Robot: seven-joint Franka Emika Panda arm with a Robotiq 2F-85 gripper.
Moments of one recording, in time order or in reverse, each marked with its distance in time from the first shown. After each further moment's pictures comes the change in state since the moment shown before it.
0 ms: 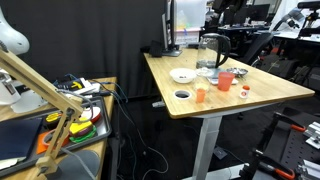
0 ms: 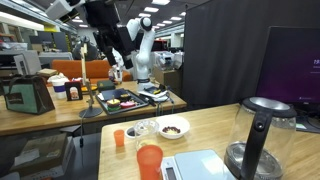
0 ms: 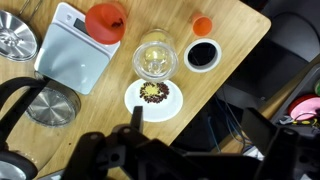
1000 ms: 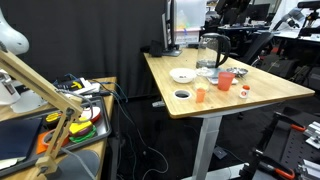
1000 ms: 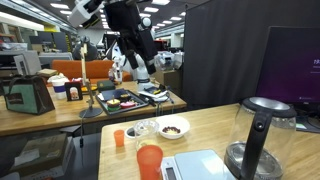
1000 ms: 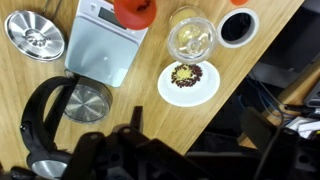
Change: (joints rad) arm -0.098 0.050 -0.064 -0.008 -0.032 0.129 0.015
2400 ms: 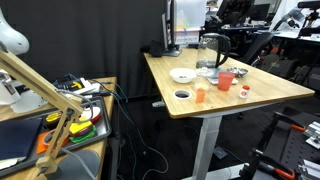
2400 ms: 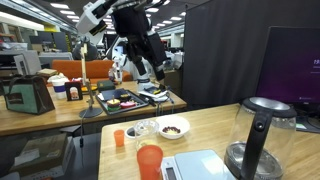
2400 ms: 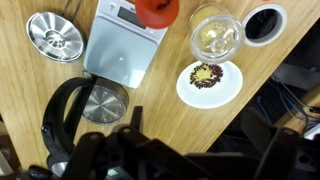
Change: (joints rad) arm -0.039 0.038 -0.007 -0.001 -0.068 0.030 0.025
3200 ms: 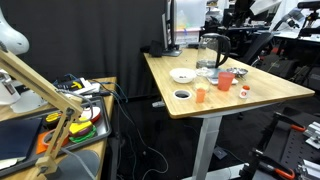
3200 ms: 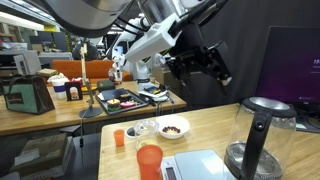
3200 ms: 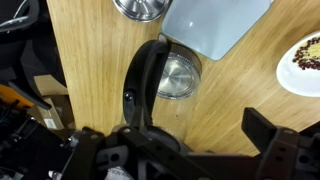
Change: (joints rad) arm -0.199 0.231 -0.052 0.079 -0.339 0.292 0.034
